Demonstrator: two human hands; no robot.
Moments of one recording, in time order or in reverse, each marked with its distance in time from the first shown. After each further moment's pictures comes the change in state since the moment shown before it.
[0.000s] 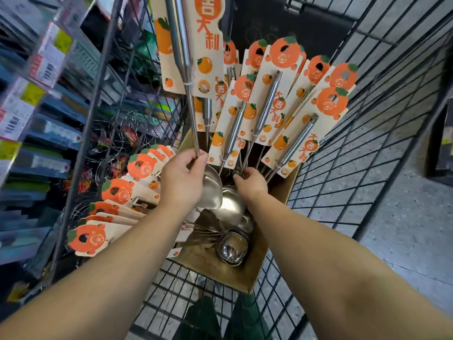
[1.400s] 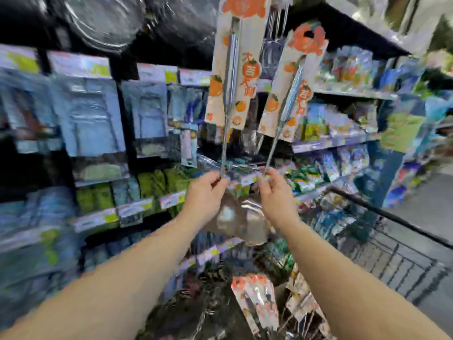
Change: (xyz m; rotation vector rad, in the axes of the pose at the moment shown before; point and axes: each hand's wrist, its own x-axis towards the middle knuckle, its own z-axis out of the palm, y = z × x) left_hand -0.412 0.192 -0.360 -0.032 0.832 0.532; right_hand -0.587 -0.147 -0.067 -0.006 -0.165 -1.515
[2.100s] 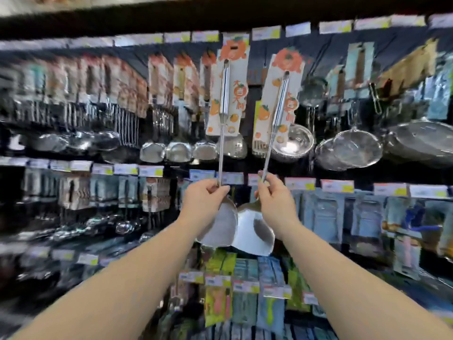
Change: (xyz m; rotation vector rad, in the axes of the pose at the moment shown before) left_hand -0.143 0.070 -0.497 0.371 0.697 -0.068; right_hand -0.158 -0.395 0.248 0.541 -0.457 -0.477
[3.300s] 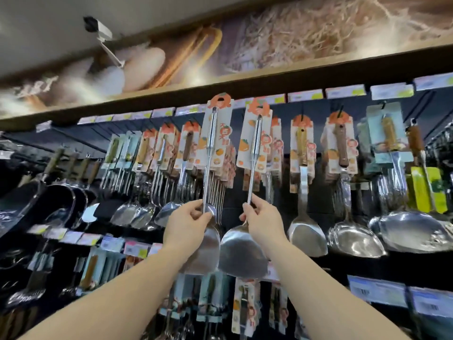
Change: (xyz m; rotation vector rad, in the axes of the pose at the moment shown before) left_hand 0.288 -0.242 -0.290 0.045 0.382 0.082; right_hand 0.214 -0.094 0.447 0.093 -0.080 -0.186
